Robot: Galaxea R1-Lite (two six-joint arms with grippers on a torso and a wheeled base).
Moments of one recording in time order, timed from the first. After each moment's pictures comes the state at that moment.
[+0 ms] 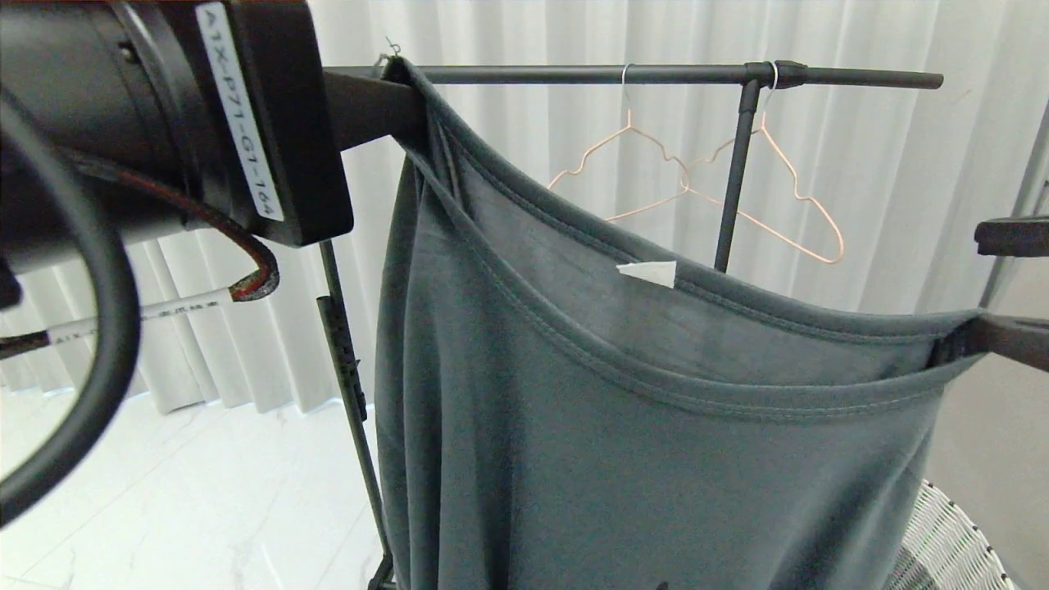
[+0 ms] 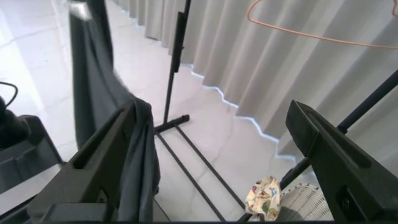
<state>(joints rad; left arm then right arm) -1.02 1.32 -1.33 0.08 0.49 0.03 0.76 1.01 -1.10 0.23 0.15 -0.08</state>
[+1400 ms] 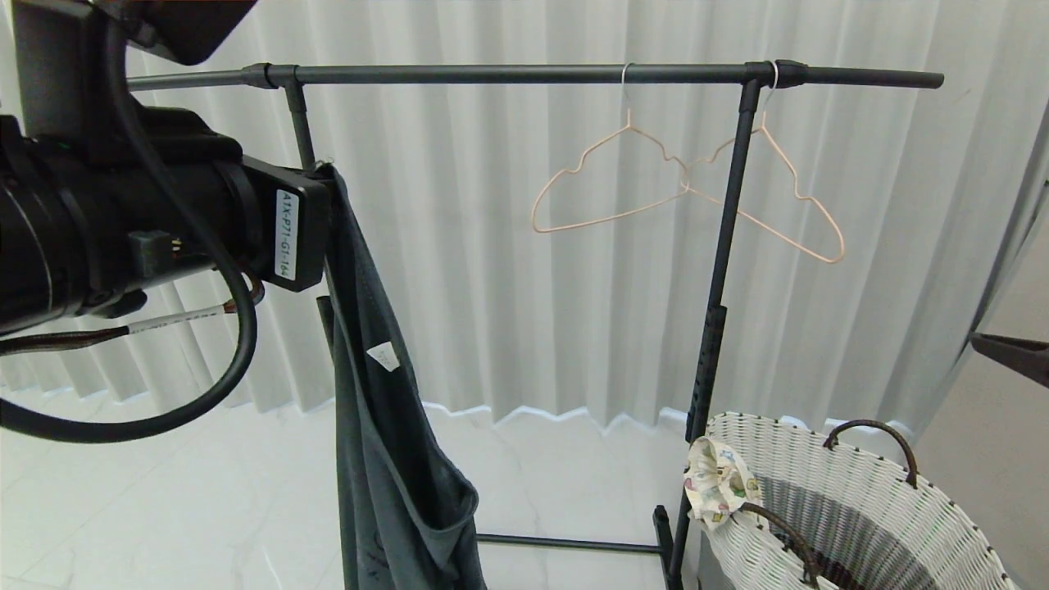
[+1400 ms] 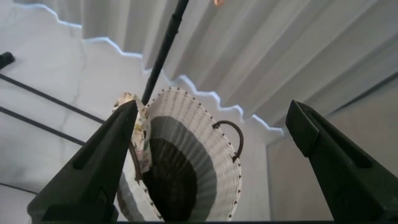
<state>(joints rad) -0.70 1.33 -1.22 0.08 0.50 0.26 0.19 1.06 -0.97 0.22 -0.01 -0.35</state>
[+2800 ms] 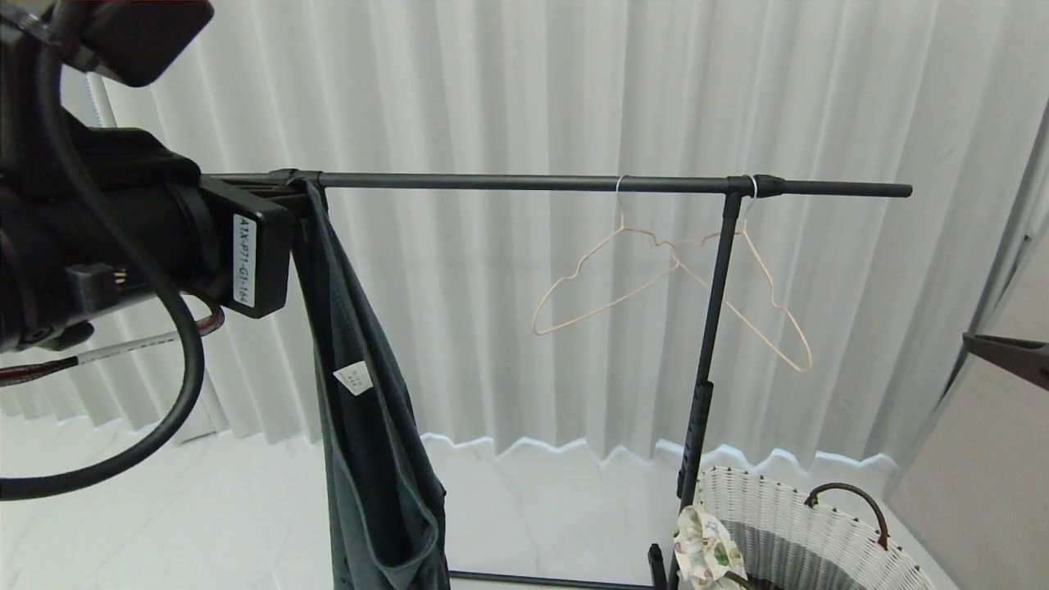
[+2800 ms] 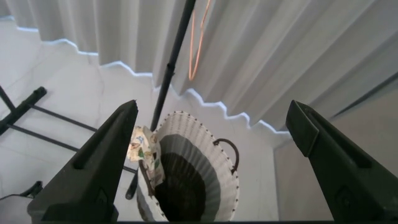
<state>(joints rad) -0.71 1.27 -1.16 0.08 0.50 0.29 0.19 1.07 -0.95 0.22 0.01 -0.24</state>
